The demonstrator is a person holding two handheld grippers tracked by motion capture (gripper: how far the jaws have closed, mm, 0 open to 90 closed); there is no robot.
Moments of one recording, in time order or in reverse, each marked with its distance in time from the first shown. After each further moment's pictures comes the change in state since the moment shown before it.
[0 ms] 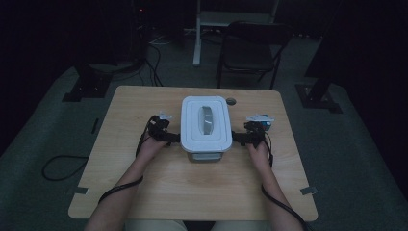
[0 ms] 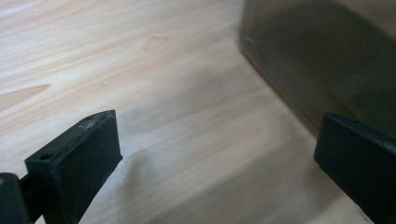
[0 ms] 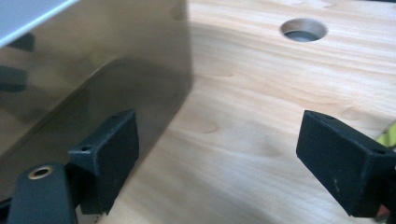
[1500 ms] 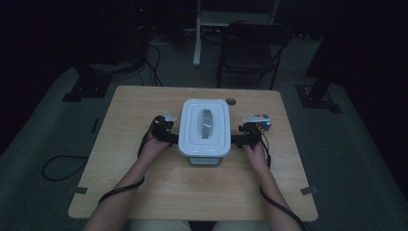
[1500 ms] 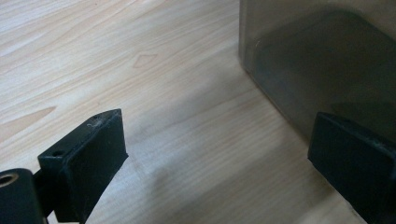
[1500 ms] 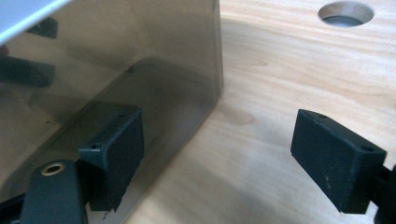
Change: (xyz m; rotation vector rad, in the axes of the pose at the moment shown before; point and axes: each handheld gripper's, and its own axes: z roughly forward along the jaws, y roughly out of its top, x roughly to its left) left arm -0.025 0.005 -0.012 0.013 0.051 0.101; right arm 0.012 -0.001 0.002 0.043 0.084 0.020
